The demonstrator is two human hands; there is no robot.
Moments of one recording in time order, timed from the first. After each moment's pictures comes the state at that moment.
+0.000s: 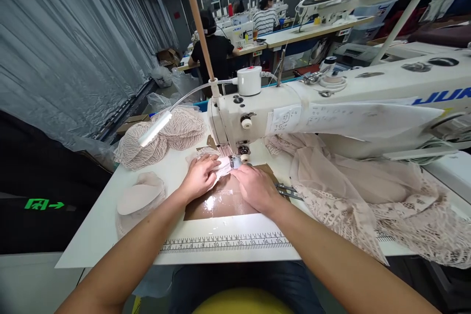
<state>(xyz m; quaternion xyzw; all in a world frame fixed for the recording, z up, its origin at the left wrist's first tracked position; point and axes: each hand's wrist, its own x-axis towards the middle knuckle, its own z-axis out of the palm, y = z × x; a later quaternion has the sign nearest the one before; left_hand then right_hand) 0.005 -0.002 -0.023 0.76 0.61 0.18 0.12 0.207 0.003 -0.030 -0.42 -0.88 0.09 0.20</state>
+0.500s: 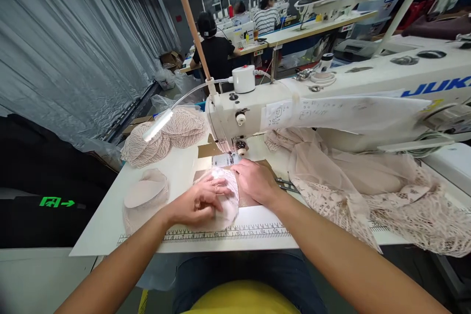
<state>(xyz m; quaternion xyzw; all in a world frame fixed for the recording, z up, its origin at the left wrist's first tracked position) -0.005 -0.062 0.002 0.86 0.39 0.14 0.30 0.211 0.003 -0.027 -0.41 -0.86 0.14 0.26</state>
